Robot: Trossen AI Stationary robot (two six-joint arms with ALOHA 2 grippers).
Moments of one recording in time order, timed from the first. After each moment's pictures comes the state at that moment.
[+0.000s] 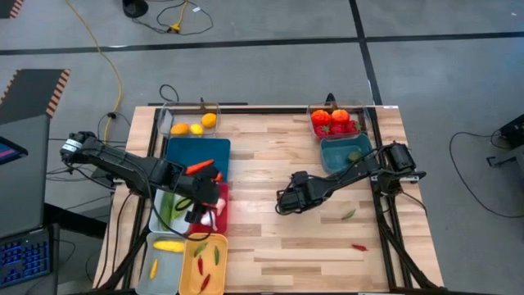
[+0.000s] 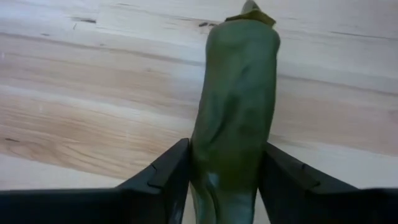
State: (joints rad) left arm -0.28 1.20 0.96 -0.72 -0.06 0.03; right arm 0.24 1.87 1.14 -0.76 0.39 1.61
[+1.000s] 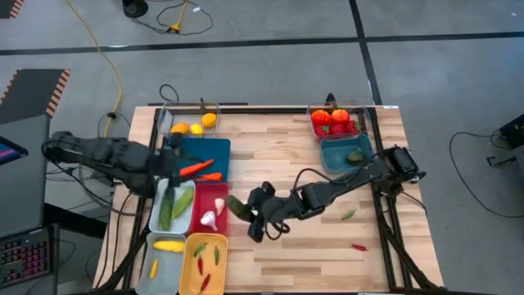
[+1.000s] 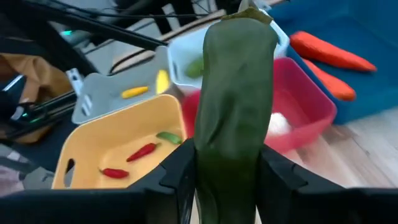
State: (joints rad) left arm -0.27 0.72 0.99 -0.62 -0.30 0.11; right arm 0.35 1.87 1.50 -0.15 0.33 0.56
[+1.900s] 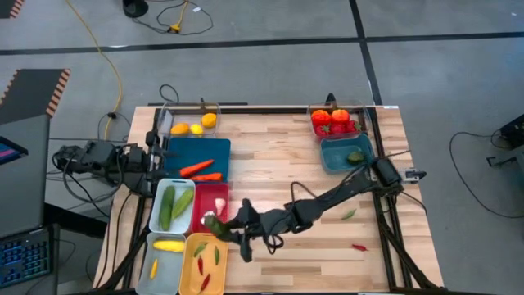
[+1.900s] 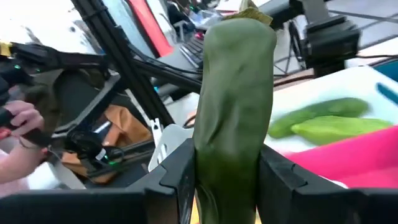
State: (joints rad) left arm -0.27 0.12 0.58 -0.48 -0.32 0.04; right arm 0.38 2.08 1.50 0.47 0.26 0.46
